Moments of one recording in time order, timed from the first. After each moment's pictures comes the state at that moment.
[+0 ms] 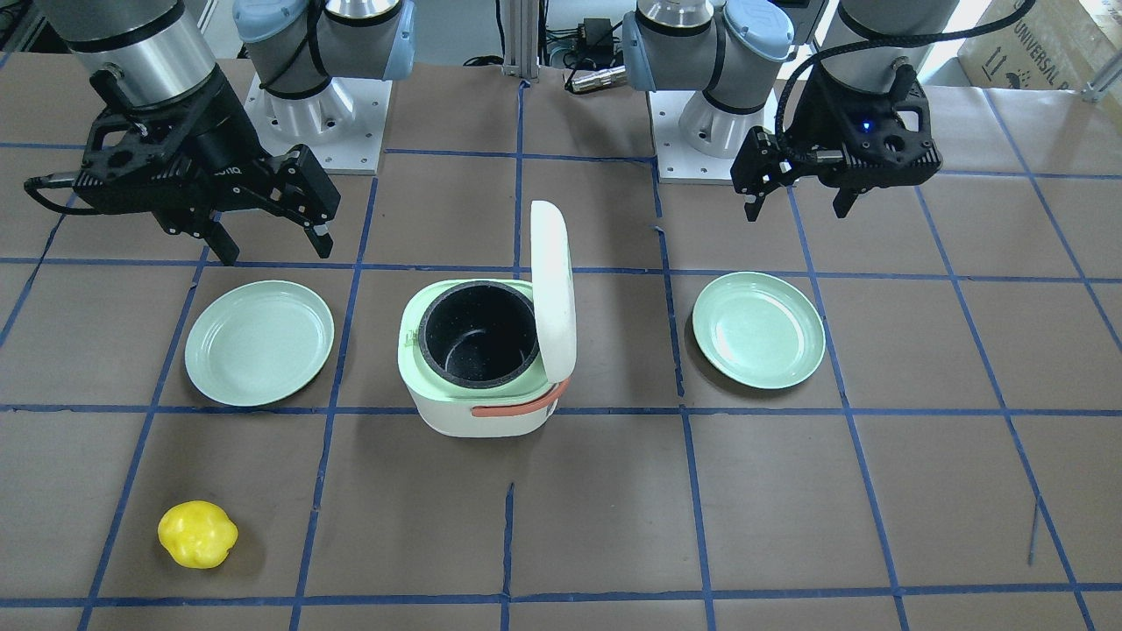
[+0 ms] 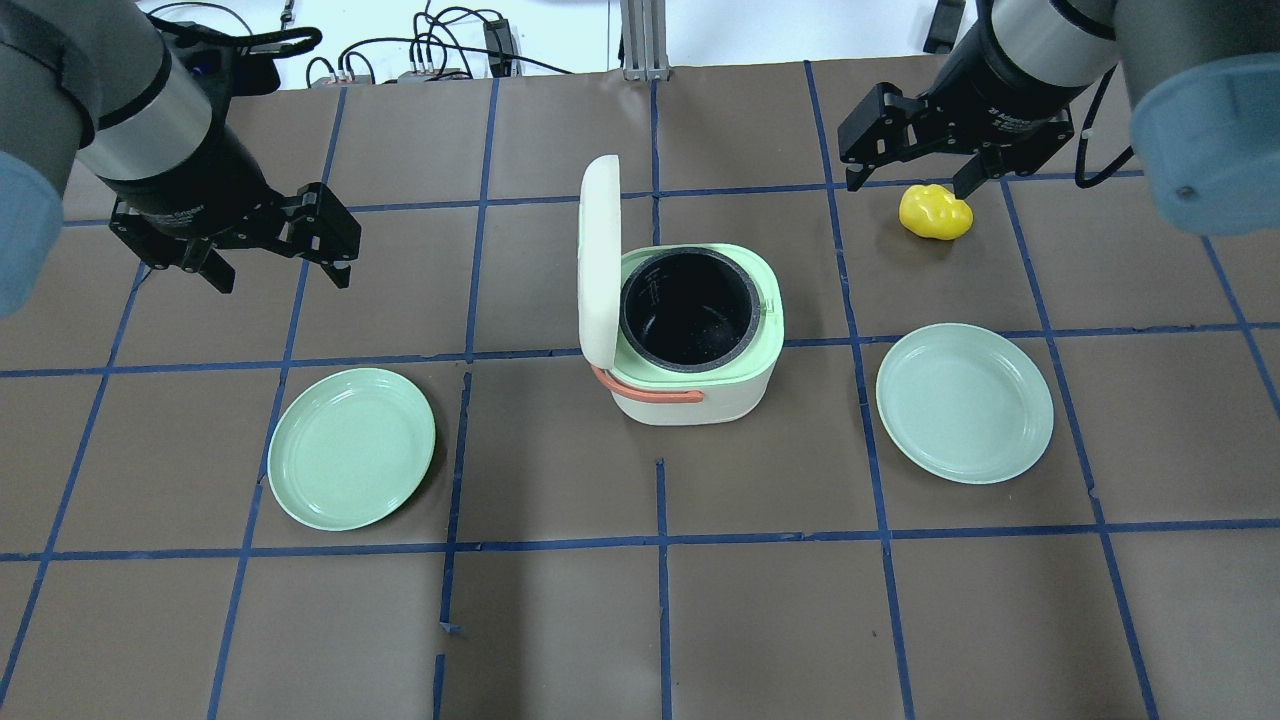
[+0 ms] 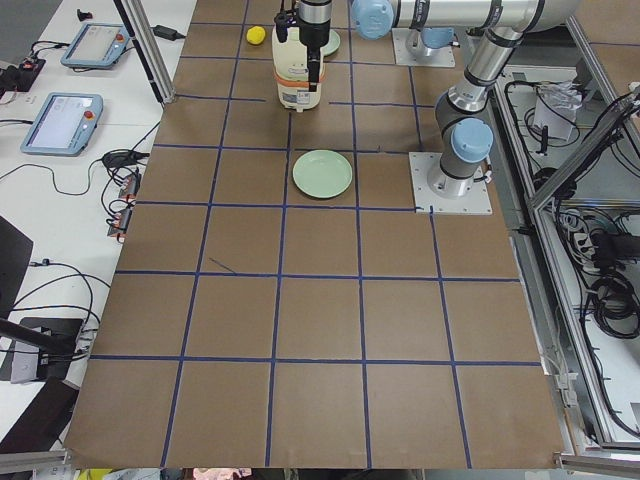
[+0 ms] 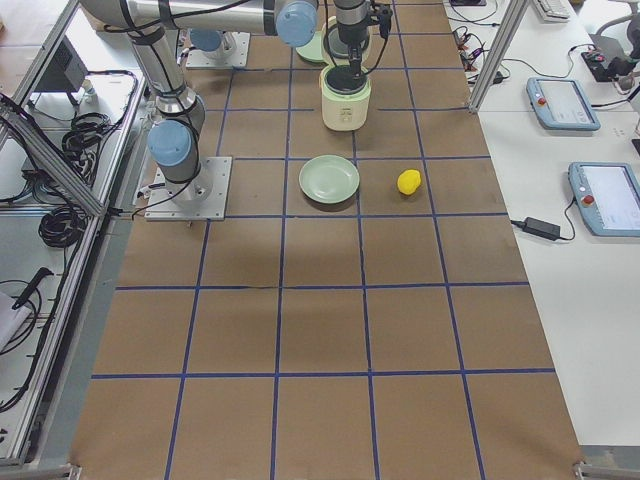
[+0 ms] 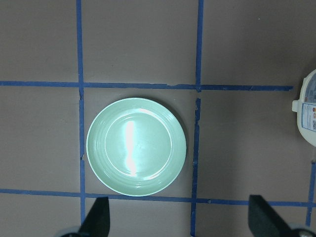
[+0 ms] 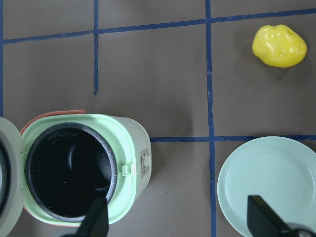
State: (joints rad) left arm -1.51 -1.48 -1.67 -1.53 1.62 0.03; right arm 1.54 -1.59 1.65 -1.79 -1.39 0.01
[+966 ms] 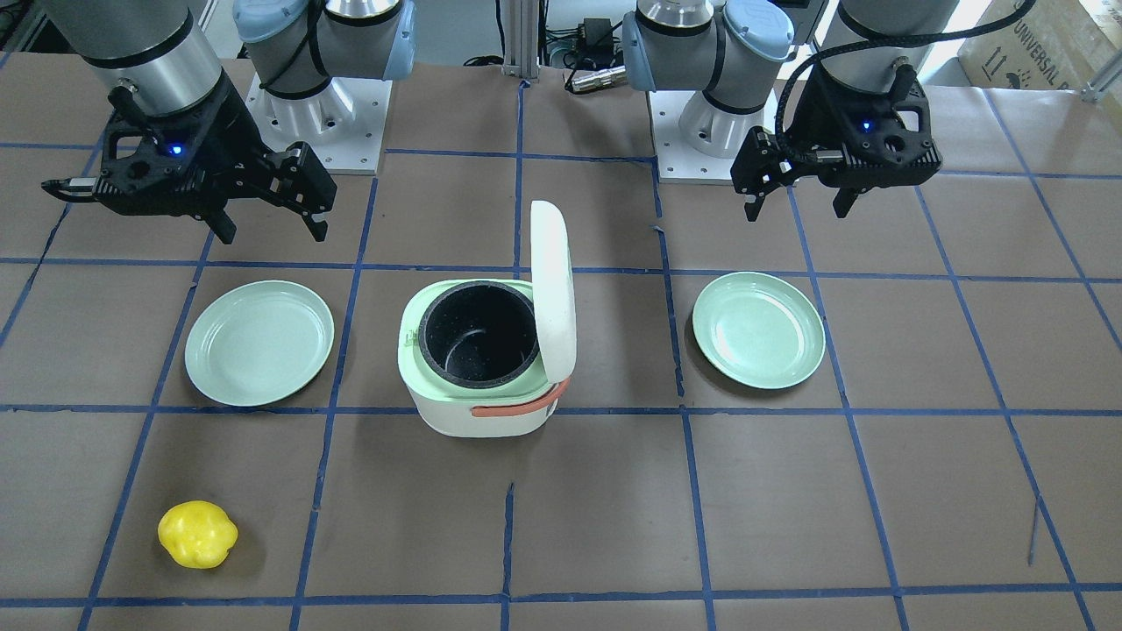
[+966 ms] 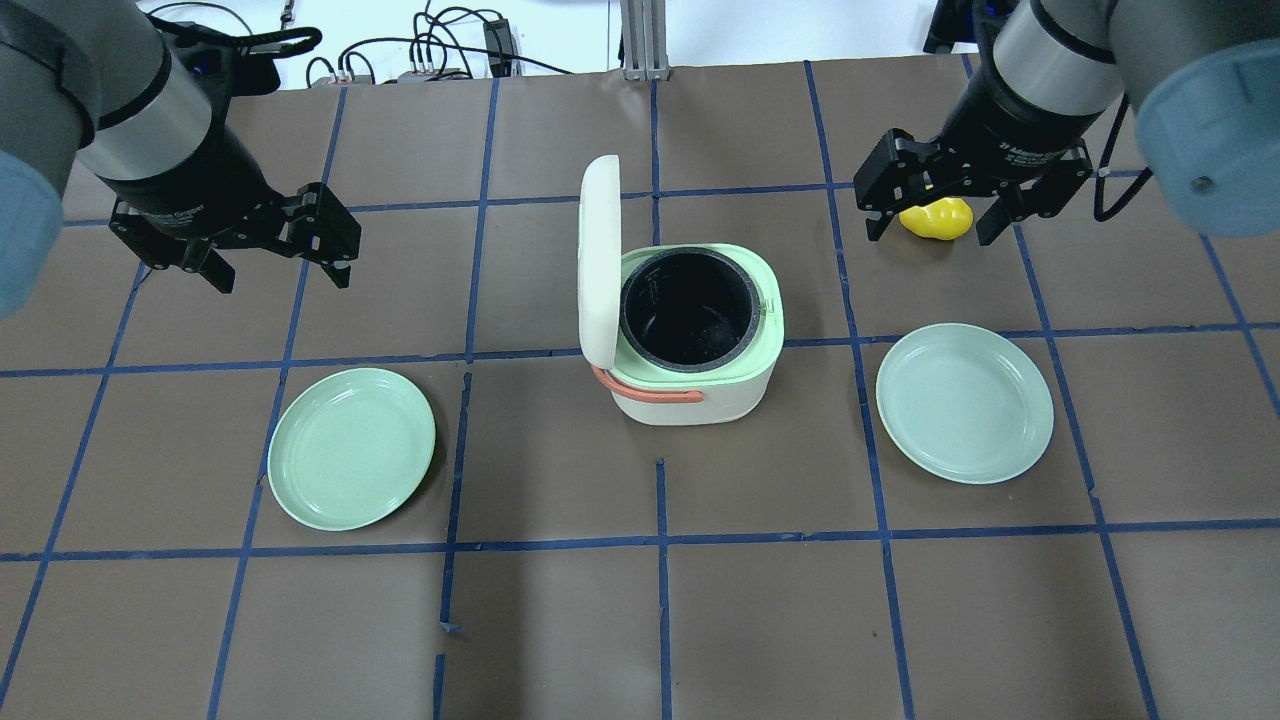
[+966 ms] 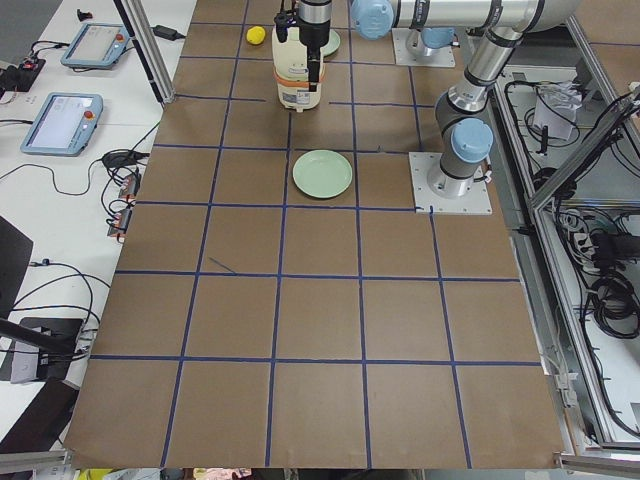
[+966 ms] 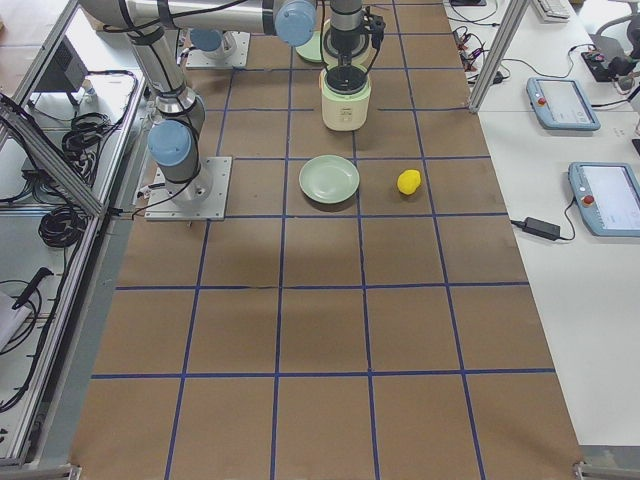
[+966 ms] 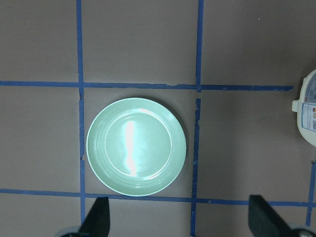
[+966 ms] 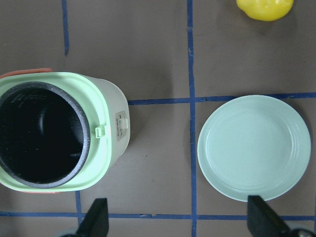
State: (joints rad) left arm -1.51 -1.48 -1.67 -1.53 1.62 0.03; right arm 1.54 -1.60 1.64 -1.66 -1.49 0.00
